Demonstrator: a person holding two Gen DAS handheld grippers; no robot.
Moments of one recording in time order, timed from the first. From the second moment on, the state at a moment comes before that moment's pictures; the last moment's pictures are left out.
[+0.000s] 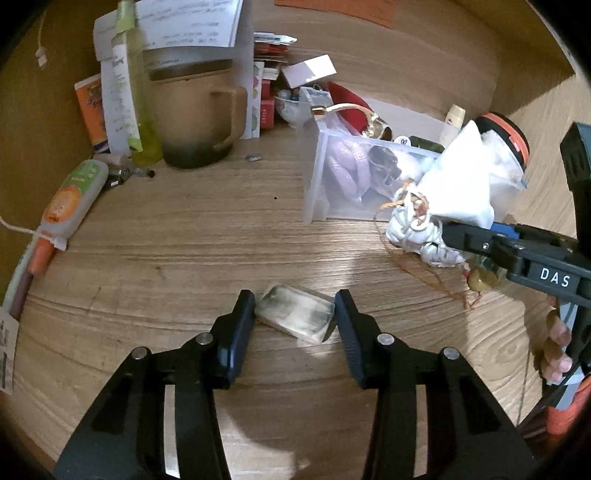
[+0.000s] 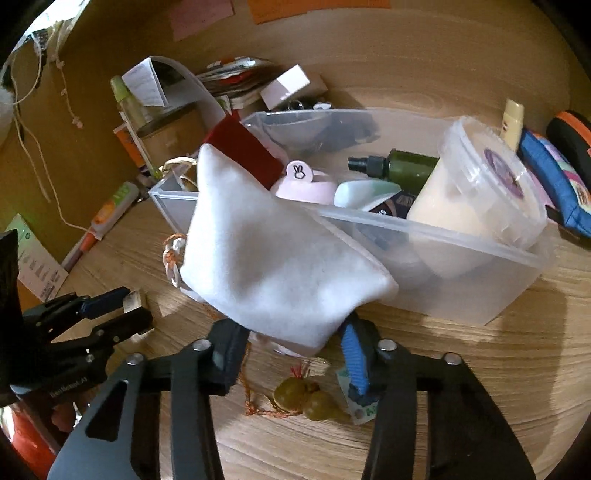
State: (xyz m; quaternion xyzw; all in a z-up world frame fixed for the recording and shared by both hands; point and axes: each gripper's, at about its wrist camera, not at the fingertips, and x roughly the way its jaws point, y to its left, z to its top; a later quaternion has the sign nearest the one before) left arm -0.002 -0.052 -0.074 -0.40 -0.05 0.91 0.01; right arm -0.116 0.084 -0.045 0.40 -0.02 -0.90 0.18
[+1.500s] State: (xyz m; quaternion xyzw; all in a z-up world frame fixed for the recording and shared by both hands) left arm -0.004 -0.030 0.019 -0.30 -0.06 0.95 0.05; right arm -0.083 0.113 0.062 0.25 0.01 -0.95 0.19
